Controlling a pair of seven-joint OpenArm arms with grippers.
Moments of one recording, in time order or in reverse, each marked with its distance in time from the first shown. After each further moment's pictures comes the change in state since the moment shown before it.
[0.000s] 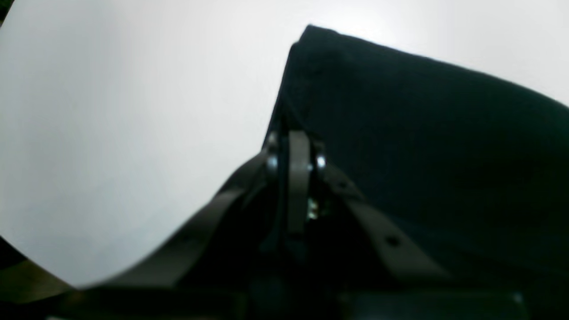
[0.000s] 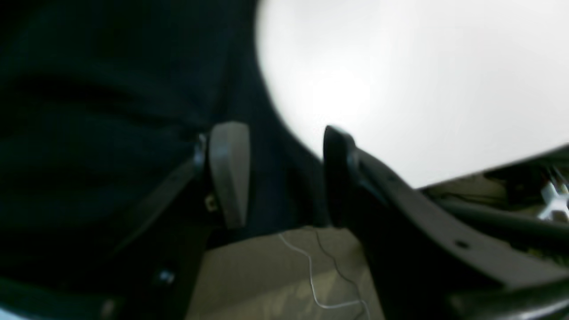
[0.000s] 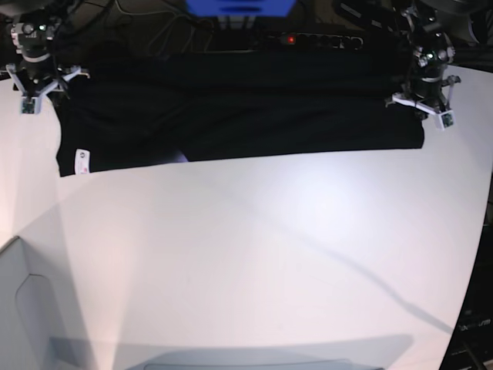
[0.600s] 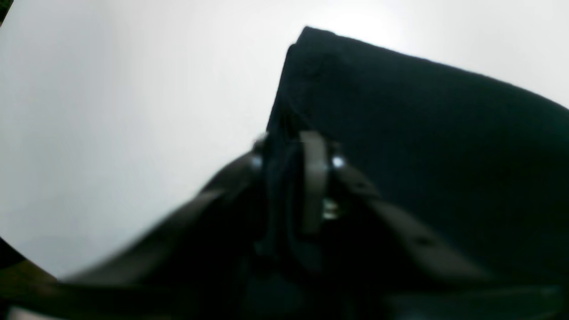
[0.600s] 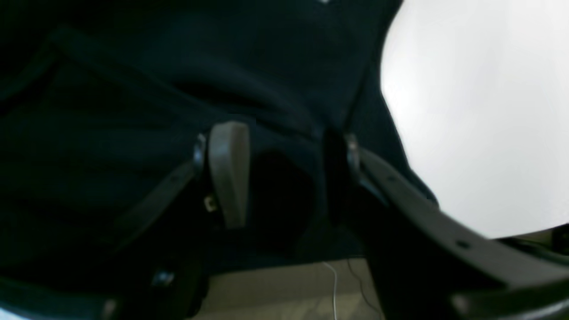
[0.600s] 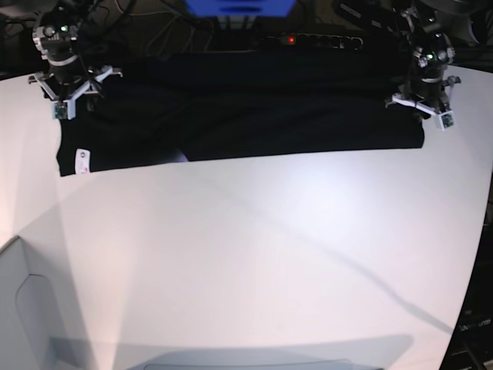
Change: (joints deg) left arm 0.0 0.0 0.0 0.0 0.2 0.2 0.2; right arm -3.3 -2.7 -12.4 0.8 0.5 0.0 0.6
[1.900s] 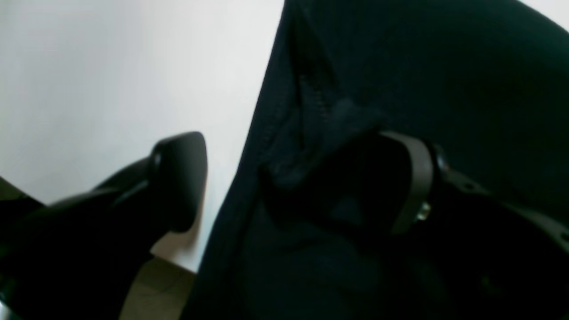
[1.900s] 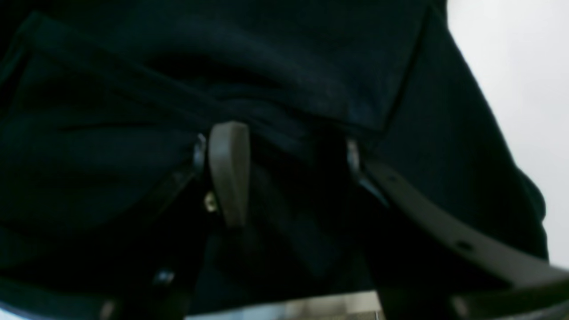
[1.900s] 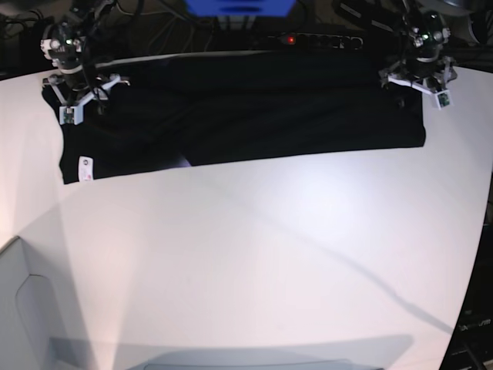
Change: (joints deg) left arm 6.2 2.0 -0.6 0.6 -1.5 0.0 -2.6; right arm 4.3 0.2 0.2 -11.3 0.6 -0.1 2.3
